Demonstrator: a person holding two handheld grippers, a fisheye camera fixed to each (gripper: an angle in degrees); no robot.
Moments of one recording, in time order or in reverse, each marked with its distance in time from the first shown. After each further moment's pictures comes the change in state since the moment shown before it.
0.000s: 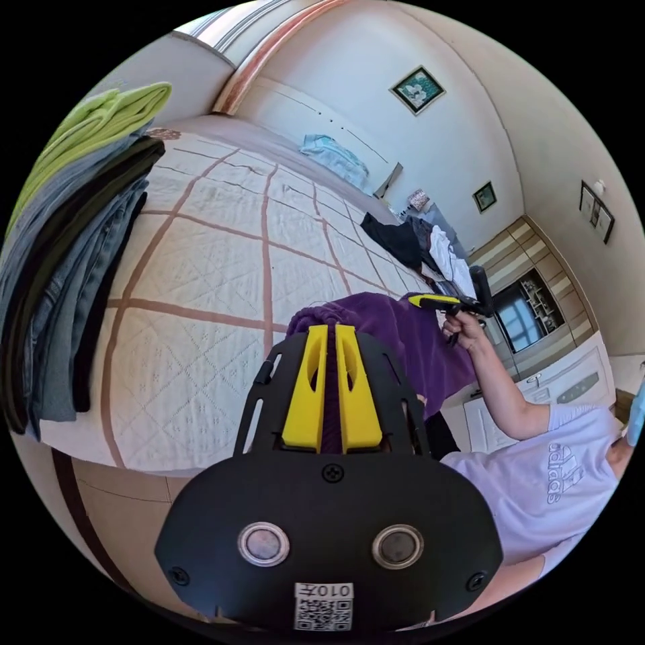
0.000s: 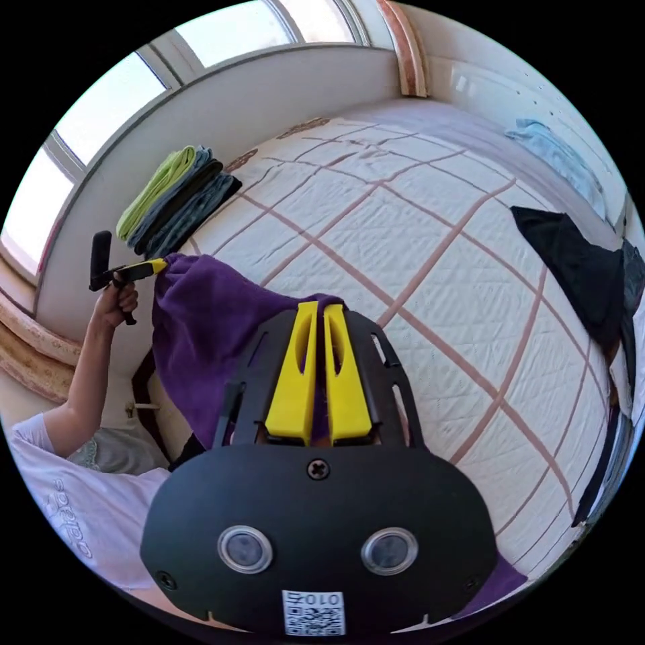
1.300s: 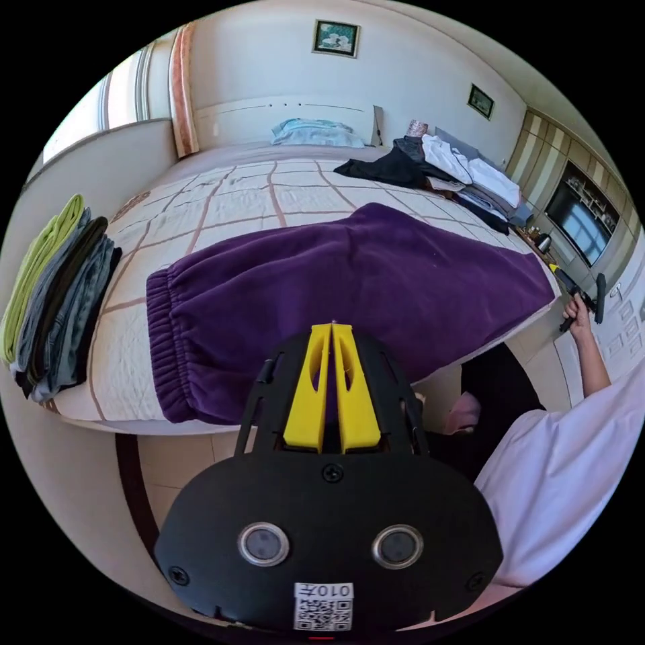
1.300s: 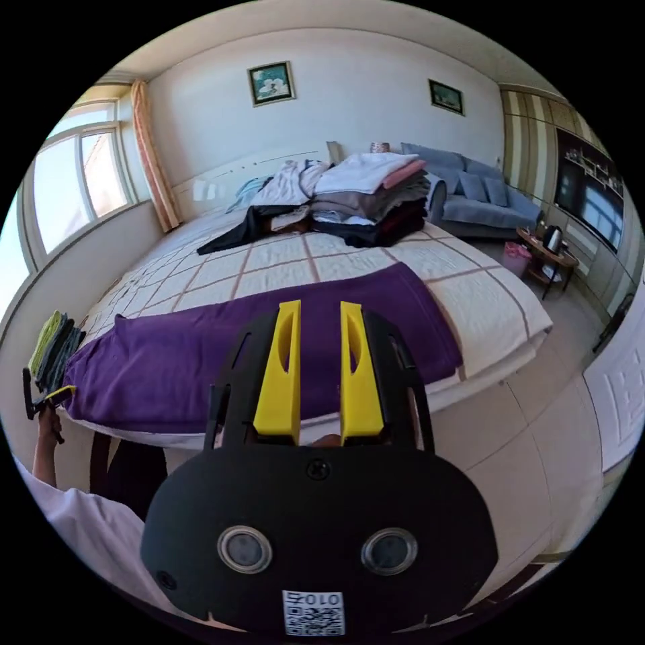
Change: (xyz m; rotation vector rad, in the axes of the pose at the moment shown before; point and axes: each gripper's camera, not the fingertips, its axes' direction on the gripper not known) left arm 0.249 0.111 0.150 -0.096 -0.381 0.254; right arm 0.045 0.552 -0.054 0.479 0.657 0.871
